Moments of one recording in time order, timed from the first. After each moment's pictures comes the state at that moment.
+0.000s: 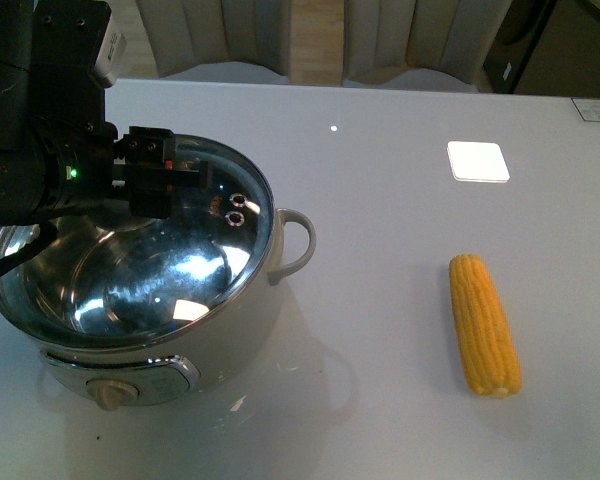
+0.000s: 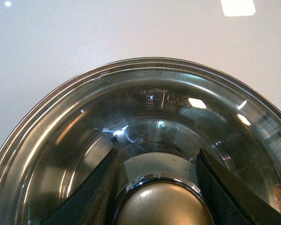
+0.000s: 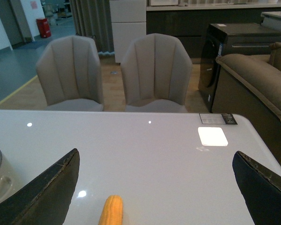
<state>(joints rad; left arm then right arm) -0.33 1.87 0.74 0.48 -0.16 -0.08 0.00 0.01 0.03 0.00 0.00 0.00</state>
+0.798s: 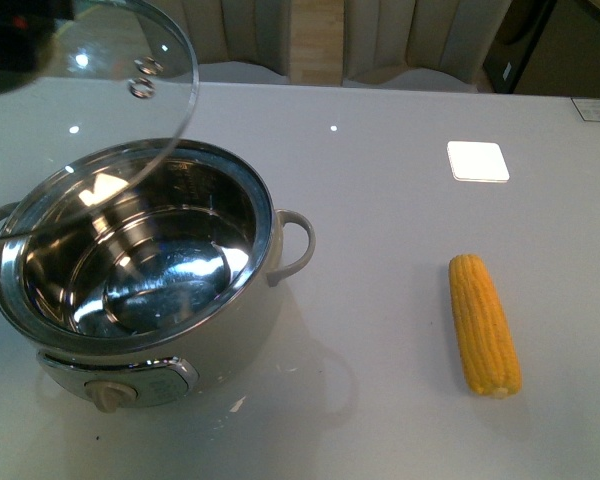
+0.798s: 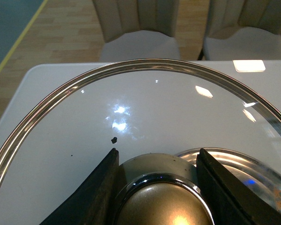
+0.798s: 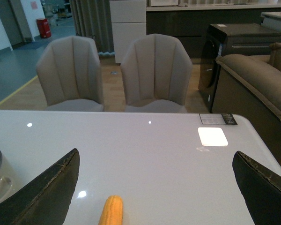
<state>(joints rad) -0.08 1.50 0.72 0.38 -0.04 0.06 0.00 0.01 0.03 0.00 0.00 0.00</state>
